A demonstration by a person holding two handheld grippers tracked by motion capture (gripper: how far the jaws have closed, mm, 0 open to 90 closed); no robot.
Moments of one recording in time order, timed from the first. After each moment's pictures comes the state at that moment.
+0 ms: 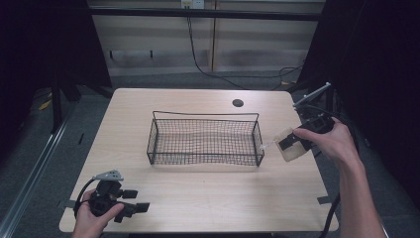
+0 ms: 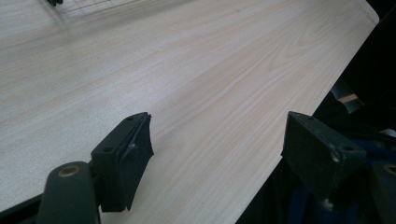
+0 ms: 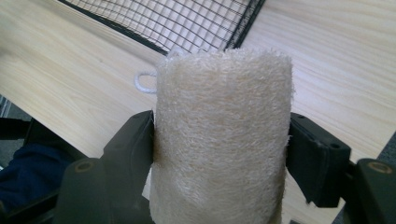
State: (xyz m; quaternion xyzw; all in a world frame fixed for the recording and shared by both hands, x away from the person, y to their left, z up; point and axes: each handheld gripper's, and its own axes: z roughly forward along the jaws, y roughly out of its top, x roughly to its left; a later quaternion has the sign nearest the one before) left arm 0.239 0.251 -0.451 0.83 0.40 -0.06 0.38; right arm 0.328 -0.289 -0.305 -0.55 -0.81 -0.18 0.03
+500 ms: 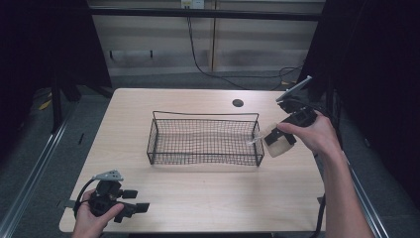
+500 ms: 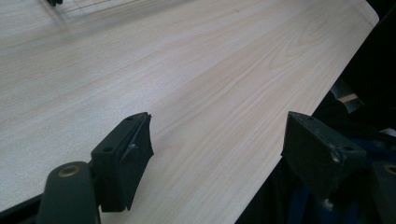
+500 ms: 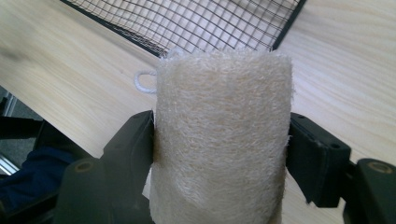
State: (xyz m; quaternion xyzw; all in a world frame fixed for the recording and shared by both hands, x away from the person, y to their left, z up) left arm 0.239 0.251 -0.451 0.83 0.40 -0.07 0.39; right arm 0.346 -0.251 -0.298 -0.54 -0.82 -0.17 0.04
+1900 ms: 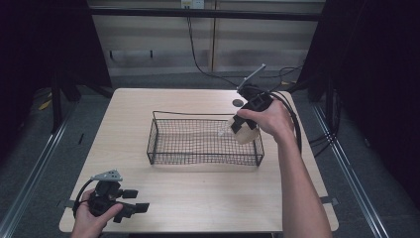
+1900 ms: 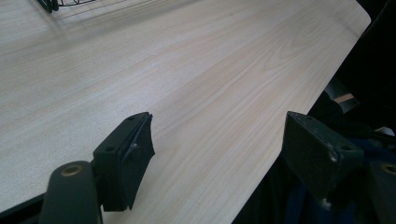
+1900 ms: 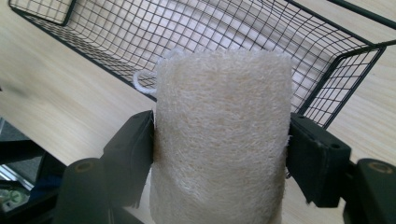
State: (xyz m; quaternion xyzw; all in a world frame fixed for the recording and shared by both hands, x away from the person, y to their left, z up) left arm 0.238 0.252 -0.449 0.83 0.39 -0.07 0.39; right arm 0.403 -0.167 -0.307 -0.54 -0.83 -0.14 0.04
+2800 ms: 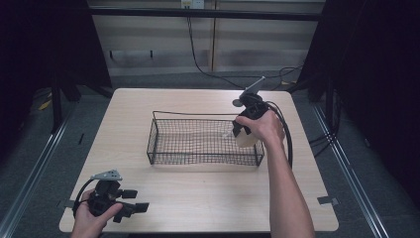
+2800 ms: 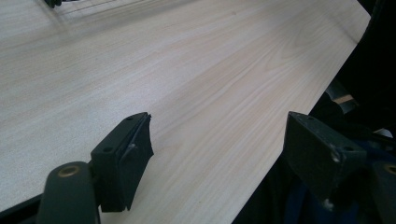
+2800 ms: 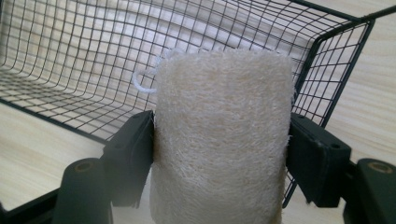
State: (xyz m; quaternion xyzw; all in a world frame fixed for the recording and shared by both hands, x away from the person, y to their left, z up) left arm 0.239 0.253 -0.450 0.83 0.39 -0.07 0.39; right arm 0.419 -0.175 -0.357 -0.62 -0.78 -0.11 0.01
